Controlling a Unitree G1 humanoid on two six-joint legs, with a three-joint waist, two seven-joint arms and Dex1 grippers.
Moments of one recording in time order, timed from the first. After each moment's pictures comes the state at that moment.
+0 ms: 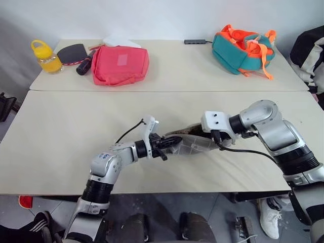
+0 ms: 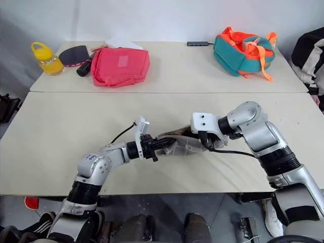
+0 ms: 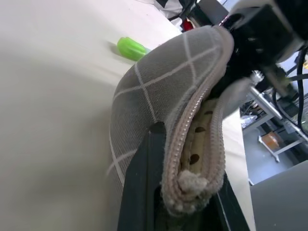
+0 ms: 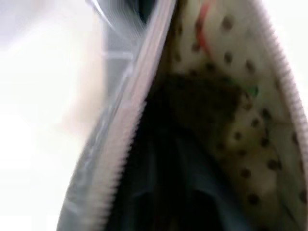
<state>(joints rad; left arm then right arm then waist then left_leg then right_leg) -0.48 0.21 -0.09 -0.03 -0.60 0.82 -0.61 -0.79 -0.78 0.35 0.08 0.04 0.32 1.39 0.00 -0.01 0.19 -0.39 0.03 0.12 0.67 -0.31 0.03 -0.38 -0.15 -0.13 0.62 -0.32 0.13</state>
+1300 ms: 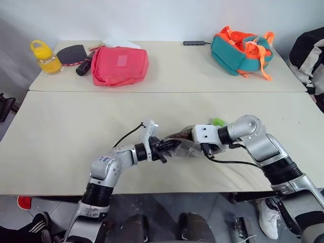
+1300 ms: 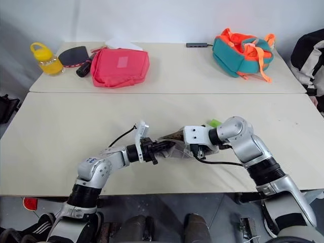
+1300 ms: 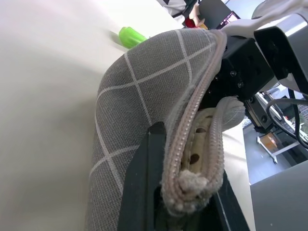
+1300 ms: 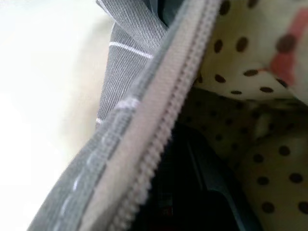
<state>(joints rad) -0.45 0.21 -0.09 -0.04 -0.58 0.82 -0.60 -0.69 -0.69 0.37 0.11 -0.08 0.19 1.30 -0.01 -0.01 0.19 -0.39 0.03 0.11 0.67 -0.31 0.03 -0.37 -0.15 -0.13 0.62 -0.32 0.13</state>
